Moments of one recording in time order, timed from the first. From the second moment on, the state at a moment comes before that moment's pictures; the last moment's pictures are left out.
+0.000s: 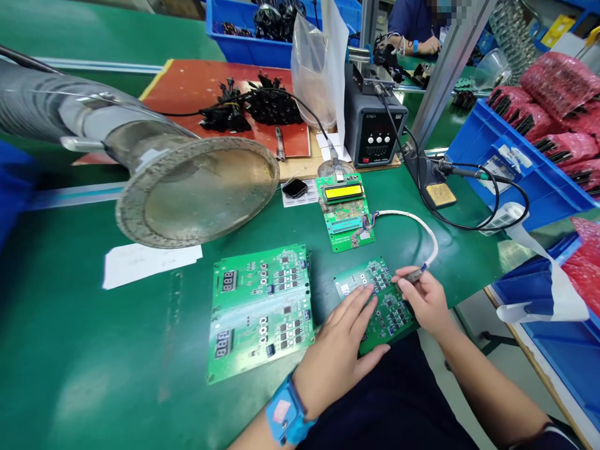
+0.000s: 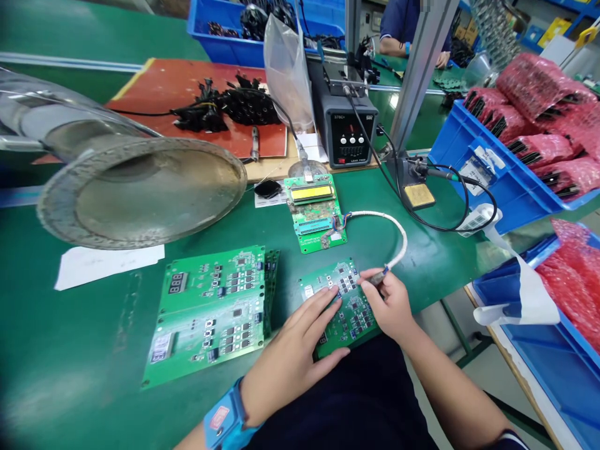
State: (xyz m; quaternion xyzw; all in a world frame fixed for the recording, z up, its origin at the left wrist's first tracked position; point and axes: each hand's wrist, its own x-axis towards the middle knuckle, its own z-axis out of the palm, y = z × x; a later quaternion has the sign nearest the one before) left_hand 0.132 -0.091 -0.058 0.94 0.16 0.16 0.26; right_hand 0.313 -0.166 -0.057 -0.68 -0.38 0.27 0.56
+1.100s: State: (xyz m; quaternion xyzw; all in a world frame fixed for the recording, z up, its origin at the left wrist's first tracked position) left_hand 0.135 -0.094 -0.058 0.95 0.18 0.17 0.21; right_hand 0.311 -0.180 -0.060 -0.69 -0.48 0.21 0.49
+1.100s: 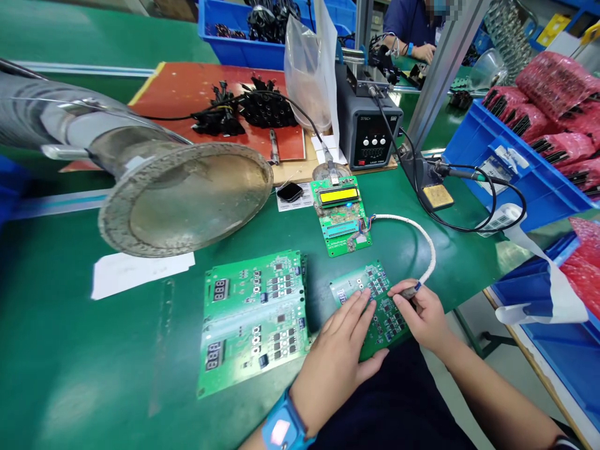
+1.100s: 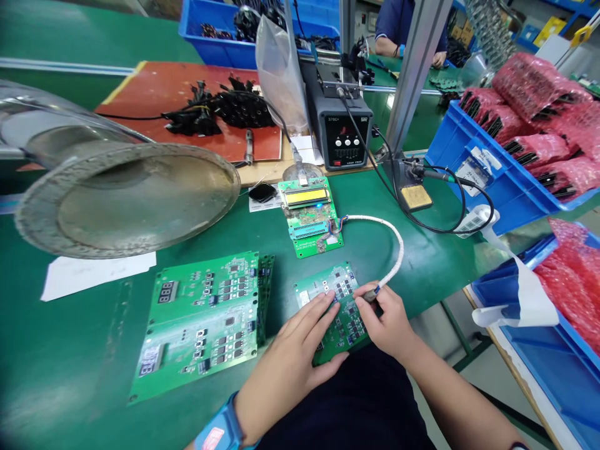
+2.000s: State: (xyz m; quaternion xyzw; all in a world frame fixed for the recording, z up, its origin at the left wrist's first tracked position) left_hand 0.174 -0.093 -0.020 0.94 0.31 0.00 0.14; right_hand 0.307 -0.177 -0.056 -0.69 -0.48 0.21 0.50
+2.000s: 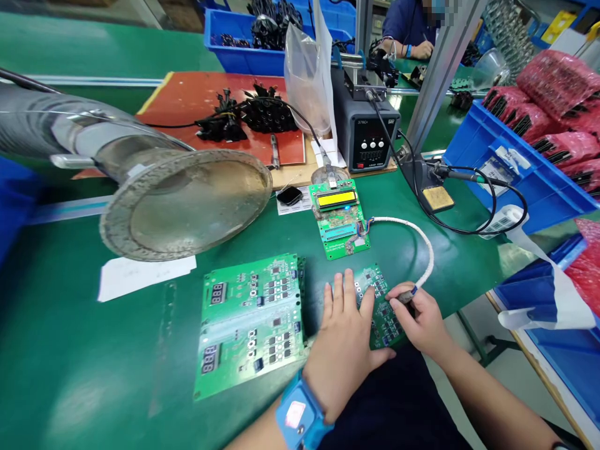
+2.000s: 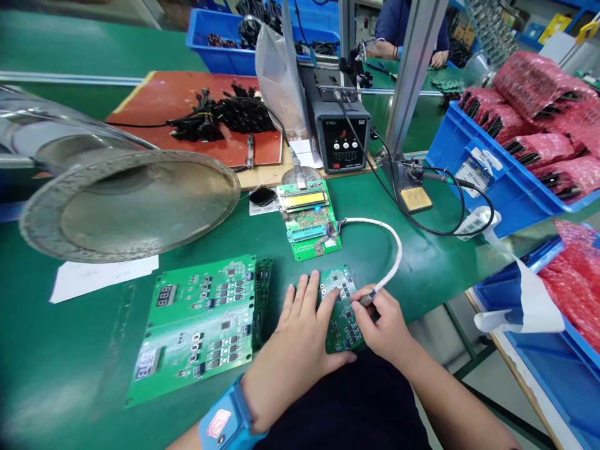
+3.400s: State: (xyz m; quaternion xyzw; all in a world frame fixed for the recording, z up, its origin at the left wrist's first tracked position) left_hand 0.161 -0.084 0.026 0.96 0.27 0.03 0.07; right_hand 0.315 -0.180 -0.063 -0.59 -0.23 0.29 0.71
